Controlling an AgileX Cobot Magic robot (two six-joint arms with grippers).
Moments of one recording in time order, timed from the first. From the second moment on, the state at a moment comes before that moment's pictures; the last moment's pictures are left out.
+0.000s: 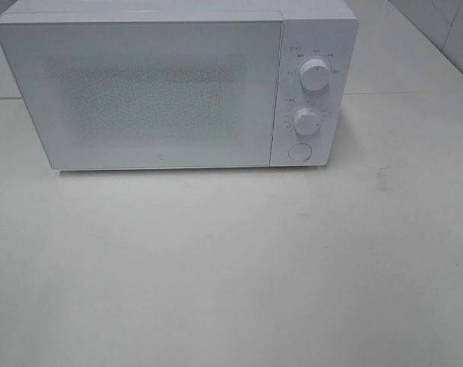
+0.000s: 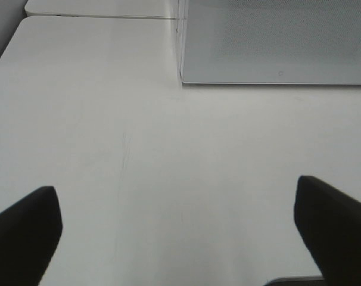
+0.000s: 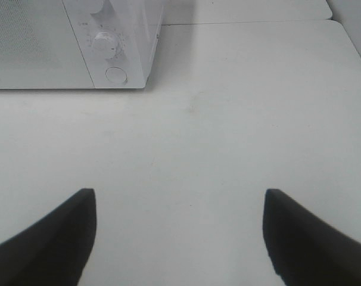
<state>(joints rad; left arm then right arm) 0.03 0.00 -0.52 -0.12 1.08 0.04 0.08 0.00 -0.50 0.02 1.00 0.13</state>
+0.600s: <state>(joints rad) 0.03 0.00 -0.52 -0.12 1.08 0.04 0.08 0.09 -0.52 0.02 0.90 0.13</state>
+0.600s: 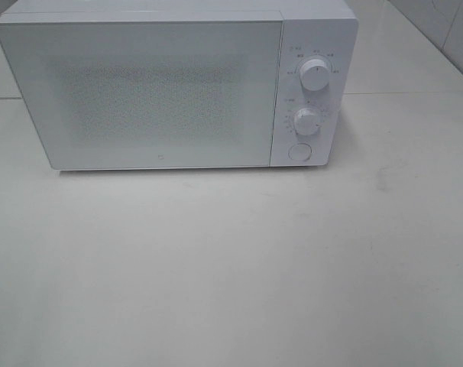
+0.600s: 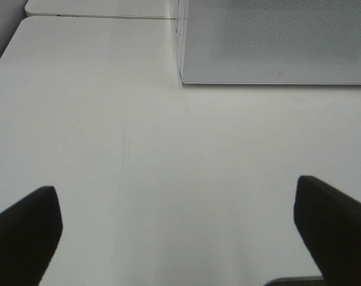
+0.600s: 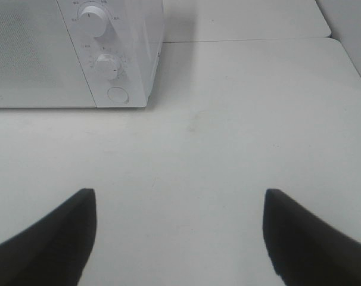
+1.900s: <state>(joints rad) 0.03 0.00 -0.52 -0.12 1.08 0.04 0.08 0.90 -0.47 0.02 0.06 0.13</state>
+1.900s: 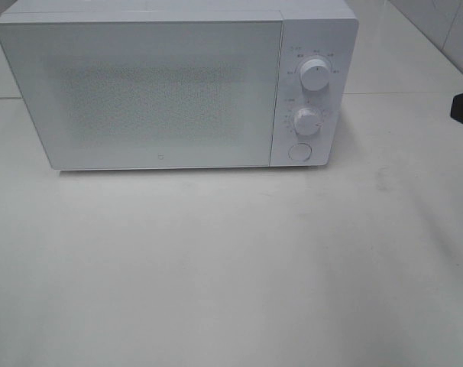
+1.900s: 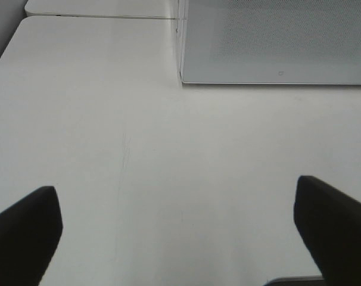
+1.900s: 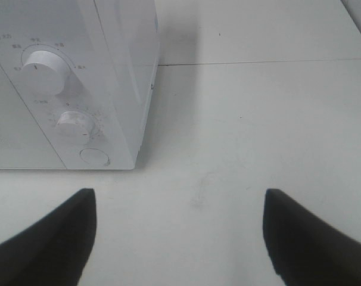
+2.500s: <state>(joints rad) 0.03 0.00 -0.52 -0.12 1.08 0.04 0.08 1.27 -0.47 0.02 -0.44 0.13</state>
